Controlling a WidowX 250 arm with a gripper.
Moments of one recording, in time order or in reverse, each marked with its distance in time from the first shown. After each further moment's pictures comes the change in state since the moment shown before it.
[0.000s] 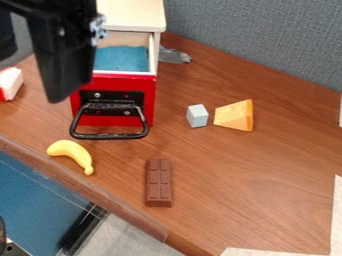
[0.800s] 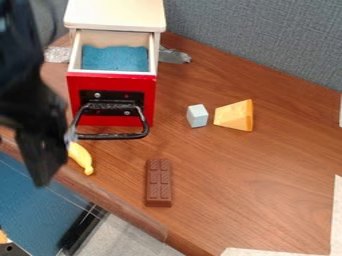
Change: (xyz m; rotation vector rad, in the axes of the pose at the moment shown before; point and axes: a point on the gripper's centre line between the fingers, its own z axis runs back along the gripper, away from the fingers) arm -0.022 0.023 -0.077 -0.029 -0.010 0.180
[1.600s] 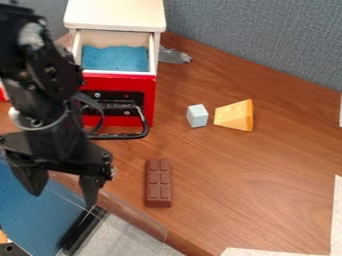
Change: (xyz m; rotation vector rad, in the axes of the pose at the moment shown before) arm 0.042 0.012 -0.093 0.045 -0.055 0.183
